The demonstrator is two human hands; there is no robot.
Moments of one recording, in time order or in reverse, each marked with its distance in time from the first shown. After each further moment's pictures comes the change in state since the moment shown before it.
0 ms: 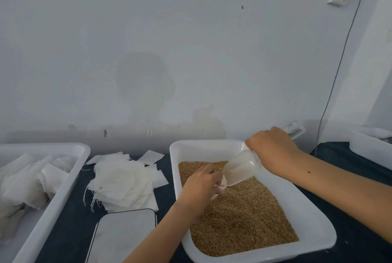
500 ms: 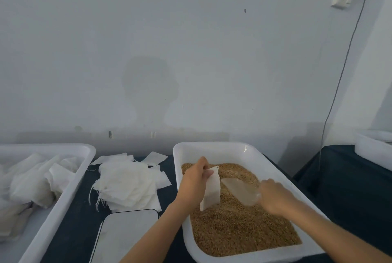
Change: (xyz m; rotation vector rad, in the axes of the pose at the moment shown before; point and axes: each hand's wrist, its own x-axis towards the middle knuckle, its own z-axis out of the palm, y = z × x) left_hand 0.003 -0.007 -0.007 -0.419 0.109 -0.400; right_hand -0.018 -0.037 0.111 0.594 -0.409 0.292
